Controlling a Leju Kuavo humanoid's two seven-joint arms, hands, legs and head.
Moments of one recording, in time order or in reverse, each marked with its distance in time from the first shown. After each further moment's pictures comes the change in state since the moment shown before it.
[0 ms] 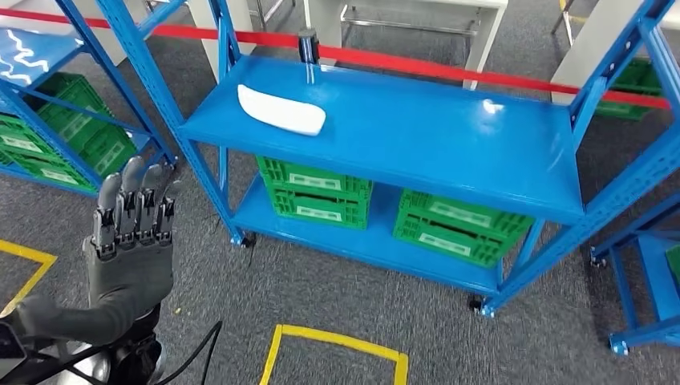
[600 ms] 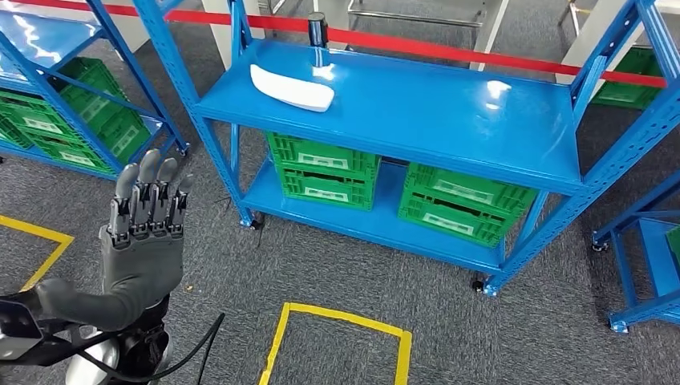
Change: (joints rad) left arm -0.048 0.000 -0.005 0.050 0.022 -0.010 0.016; right arm 0.006 -0.002 -0.003 -0.003 -0.010 -0.003 0.005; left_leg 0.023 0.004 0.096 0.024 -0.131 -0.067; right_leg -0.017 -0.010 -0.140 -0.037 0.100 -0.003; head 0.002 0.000
